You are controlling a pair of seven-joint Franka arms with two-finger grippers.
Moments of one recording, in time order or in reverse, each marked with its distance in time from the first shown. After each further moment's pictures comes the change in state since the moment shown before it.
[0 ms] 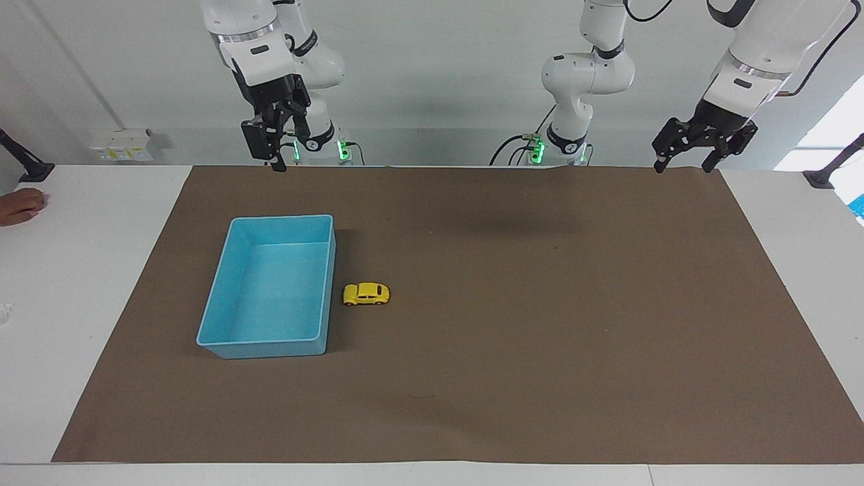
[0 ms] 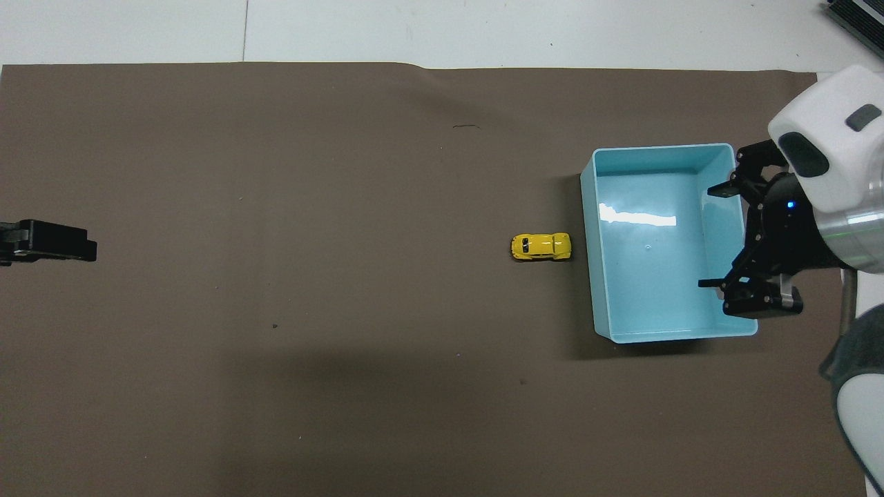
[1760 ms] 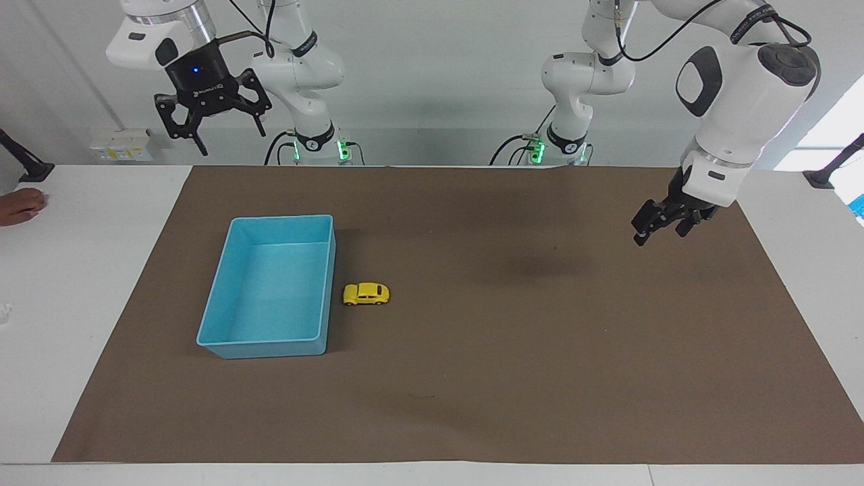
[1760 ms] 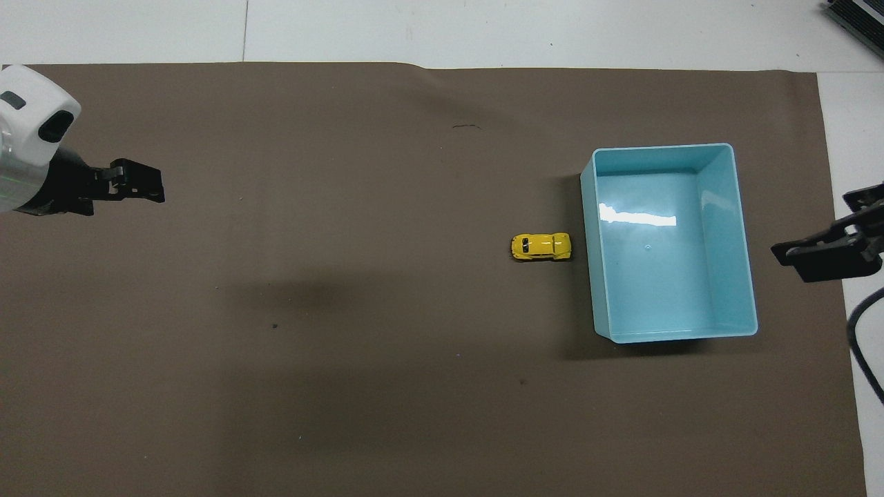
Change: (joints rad) left arm -0.047 0.182 0.010 -0.002 0.000 0.216 -0.096; right arm -0.055 0.007 -0.098 0.086 0.001 -0.079 0.672
